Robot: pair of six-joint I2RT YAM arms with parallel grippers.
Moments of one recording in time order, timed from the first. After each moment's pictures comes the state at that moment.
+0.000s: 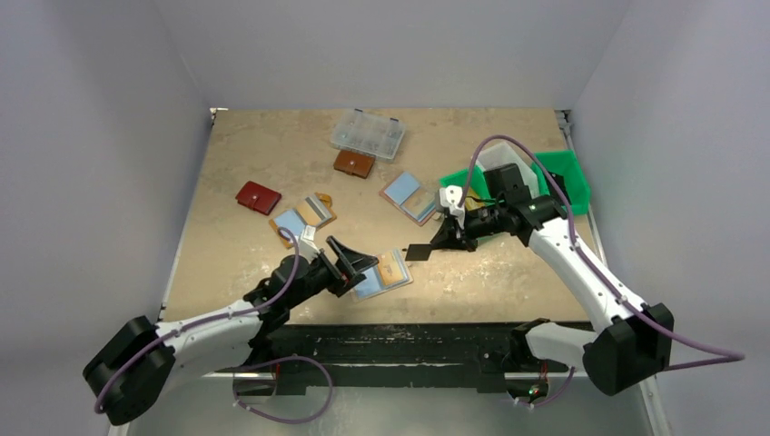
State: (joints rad) left arm -0.76 0.87 0.10 0.48 0.06 -1.33; right arm 0.37 1.21 1.04 -0.81 -0.96 -0.86
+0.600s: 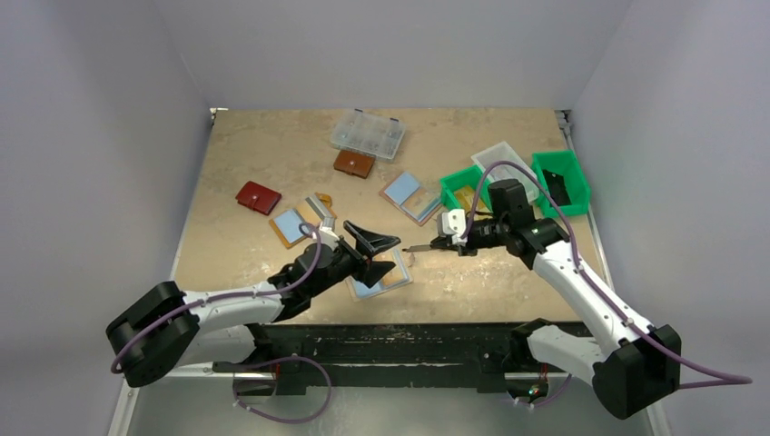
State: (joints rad) left arm -0.89 1.14 0.30 0.61 -0.04 -1.70; right arm 0.39 1.06 0.85 -0.60 -0.88 -1.02
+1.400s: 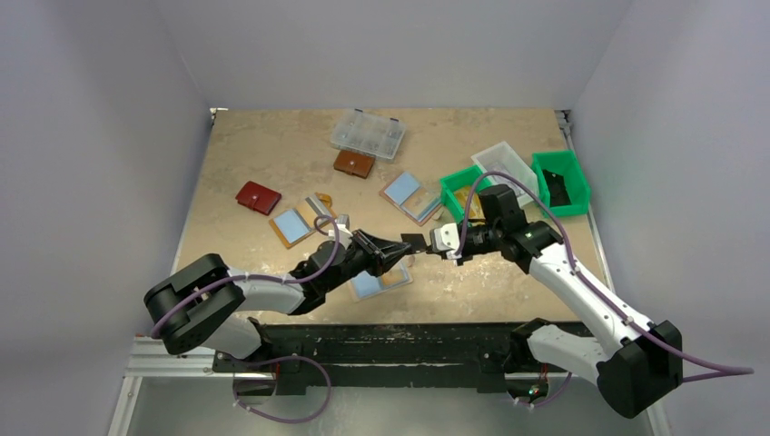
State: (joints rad) left arm -0.92 1.43 0.36 0.91 -0.03 -1.78; right arm 0.47 1.06 0.82 -0.57 -0.83 -1.11
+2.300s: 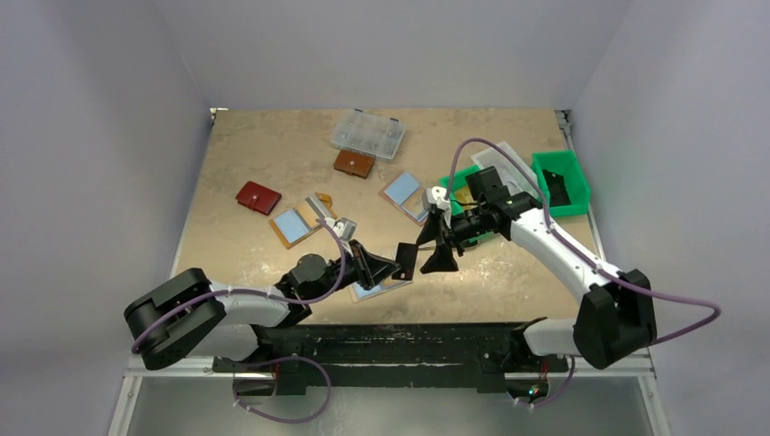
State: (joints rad) left arm -0.92 1.30 0.22 1.05 0.10 -0.80; right arm 0.42 1.31 0.98 -0.72 -1.07 -0.78
